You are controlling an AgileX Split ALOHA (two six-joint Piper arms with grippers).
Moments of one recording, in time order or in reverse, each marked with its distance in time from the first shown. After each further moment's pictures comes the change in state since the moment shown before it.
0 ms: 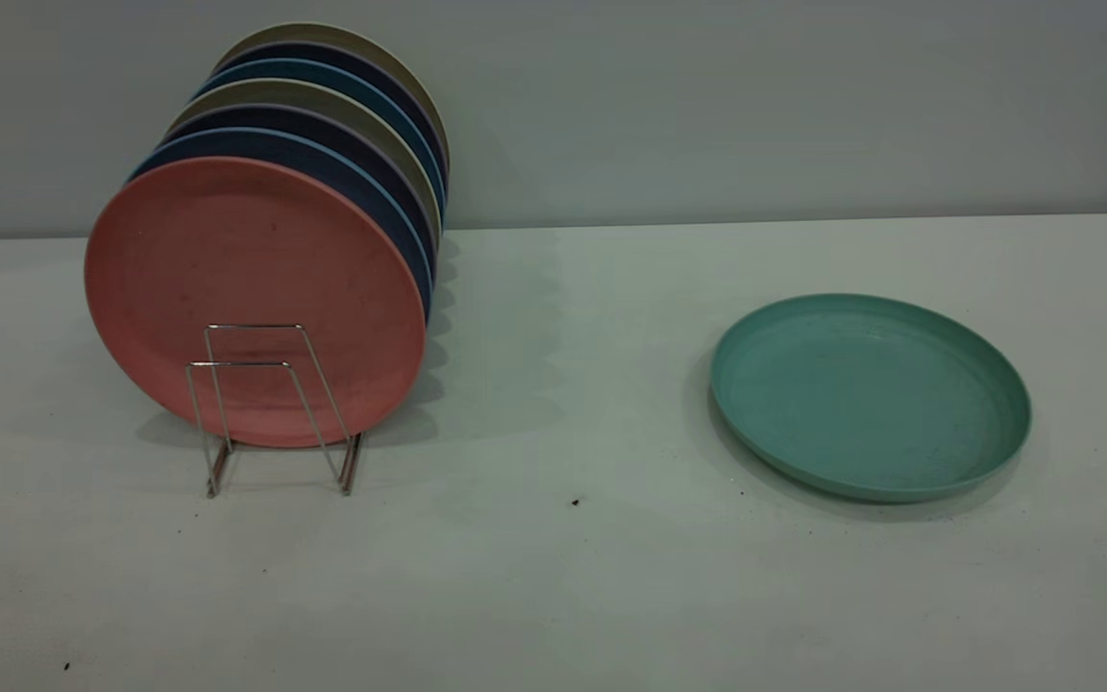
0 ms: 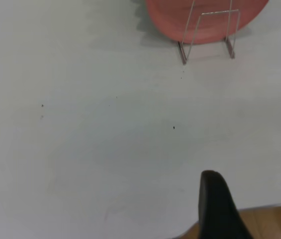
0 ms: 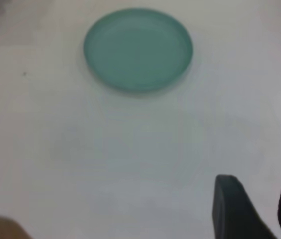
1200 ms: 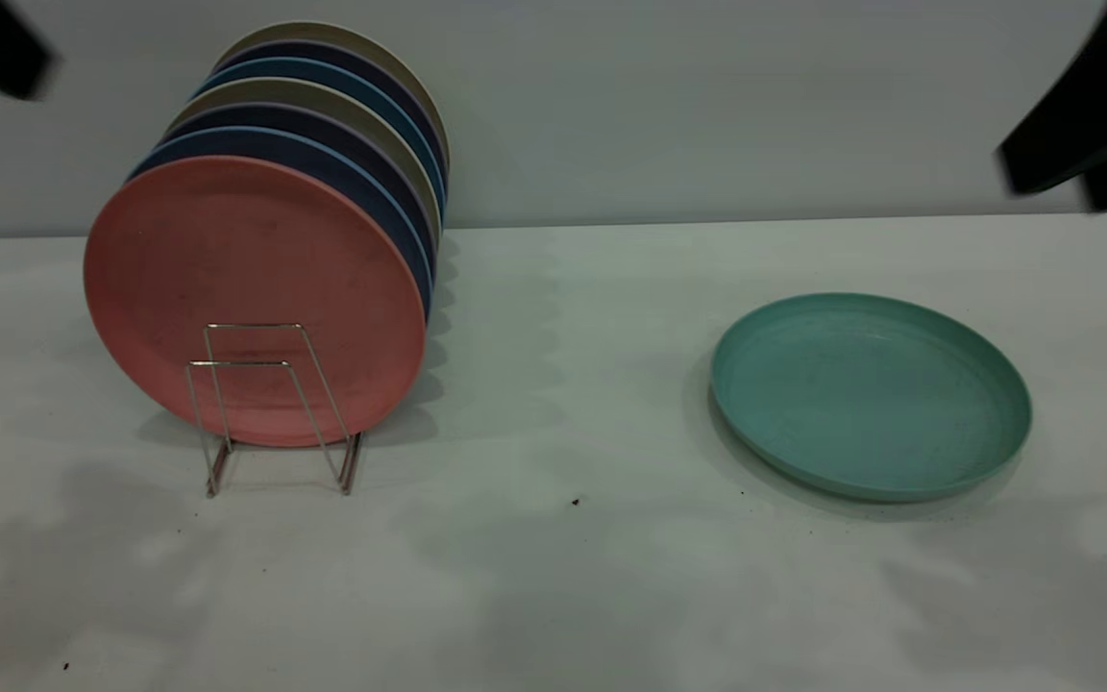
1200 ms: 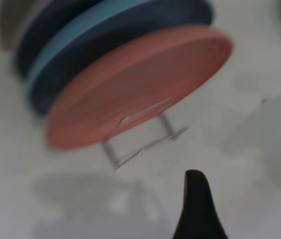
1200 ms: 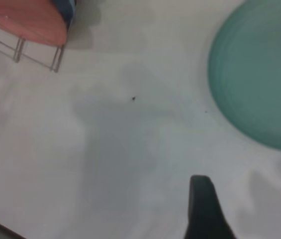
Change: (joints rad) left arm -0.050 1.465 -0.525 -0.479 -0.499 0.602; right arm 0.000 1.468 -0.337 0.764 -0.524 -0.633
